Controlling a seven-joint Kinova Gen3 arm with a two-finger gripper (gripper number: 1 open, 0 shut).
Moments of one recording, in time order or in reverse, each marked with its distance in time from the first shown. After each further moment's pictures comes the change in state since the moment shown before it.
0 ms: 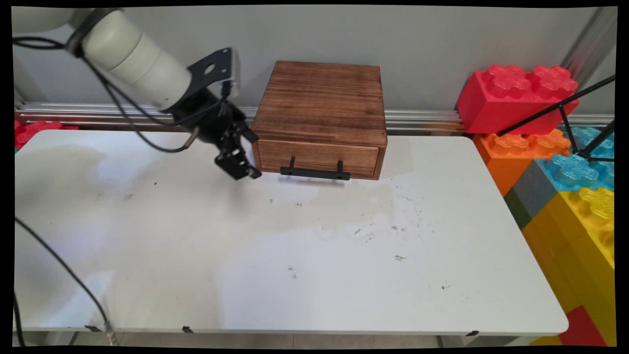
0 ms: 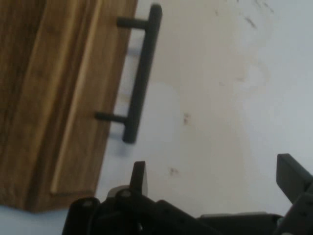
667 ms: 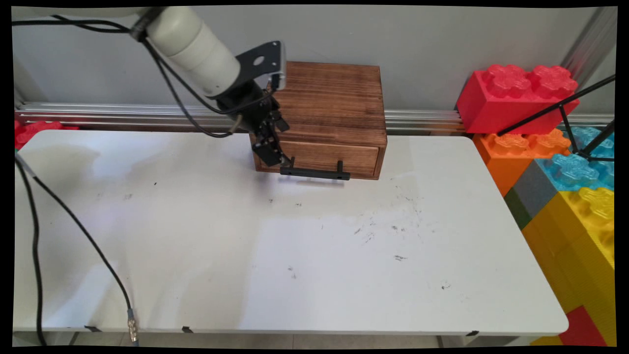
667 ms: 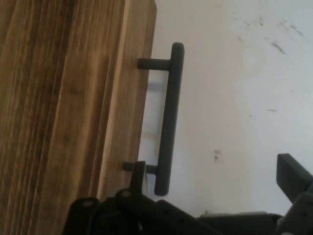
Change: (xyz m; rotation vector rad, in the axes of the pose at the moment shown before) arm 0.057 -0.028 0.039 0.003 -0.031 0.085
